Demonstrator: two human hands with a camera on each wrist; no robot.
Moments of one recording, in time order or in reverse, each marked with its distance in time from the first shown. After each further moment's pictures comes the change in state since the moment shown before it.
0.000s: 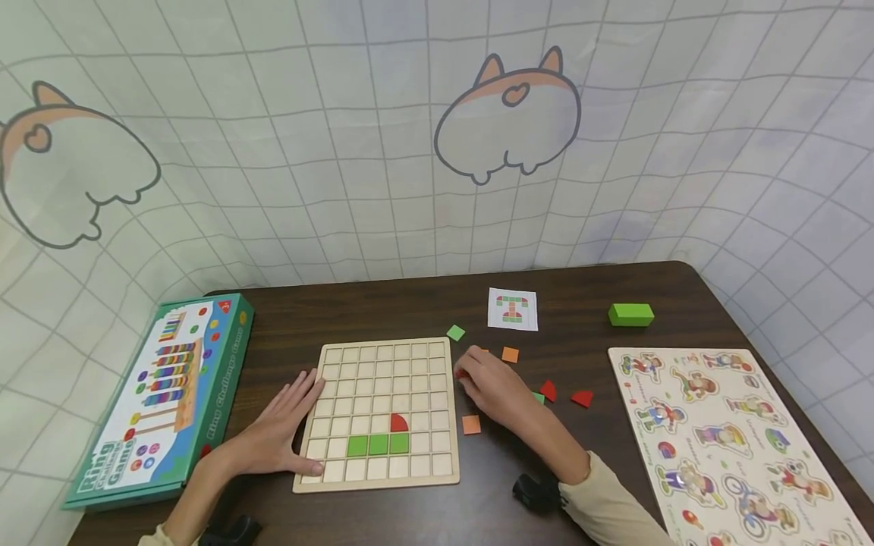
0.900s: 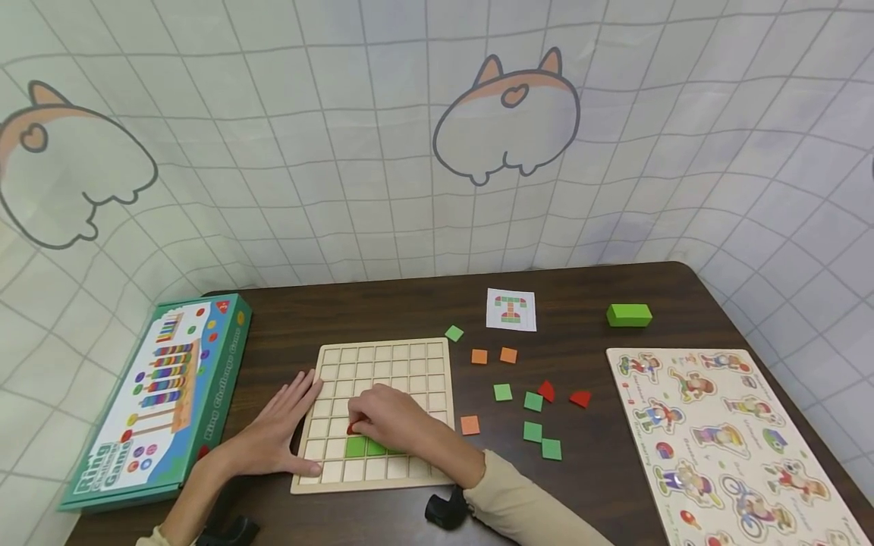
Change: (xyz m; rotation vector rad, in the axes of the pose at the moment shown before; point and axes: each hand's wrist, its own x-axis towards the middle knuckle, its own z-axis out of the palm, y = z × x) left_hand 0.001 0.001 -0.001 0.015 -0.001 -0.012; right_hand 0.055 -0.098 0.062 0.175 -0.315 -0.145
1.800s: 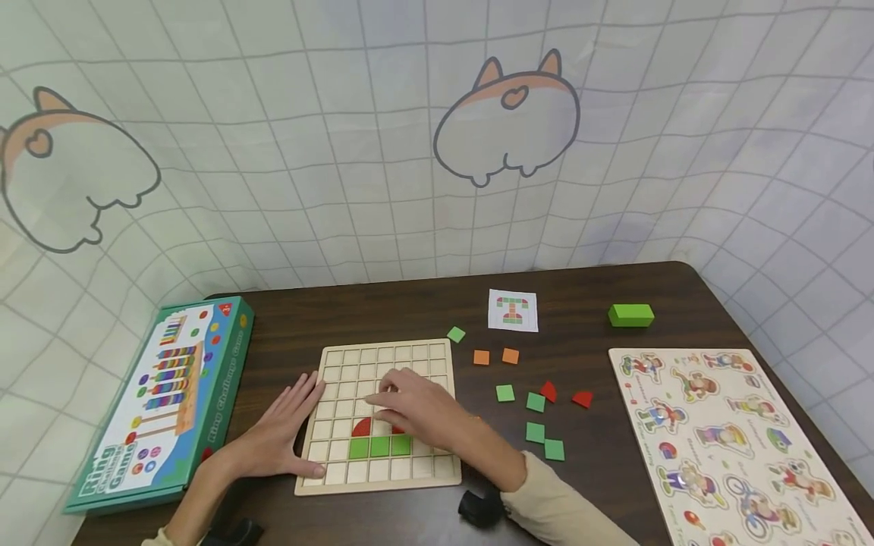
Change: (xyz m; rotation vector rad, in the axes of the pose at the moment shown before) left_hand 0.000 0.000 0.001 0.001 0.001 -0.003; right_hand -0.036 0.015 -0.029 -0.156 0.183 -0.089
